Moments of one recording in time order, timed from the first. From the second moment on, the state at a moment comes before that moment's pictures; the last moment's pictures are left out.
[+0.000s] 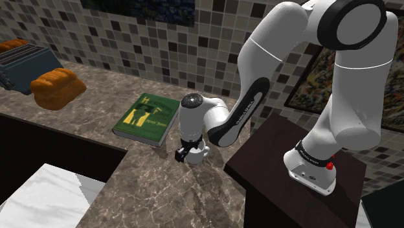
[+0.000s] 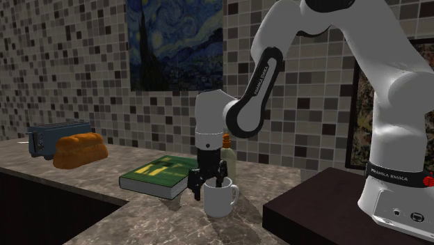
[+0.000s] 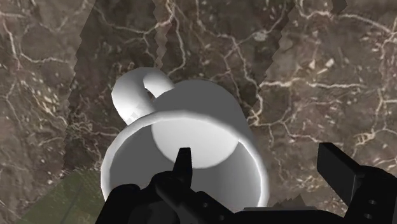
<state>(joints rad) 0.31 0.46 0.36 -2.29 -0.42 2.71 0.95</state>
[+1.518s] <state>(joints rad) 0.24 0.32 0.45 -2.31 -0.31 2.60 0.87</state>
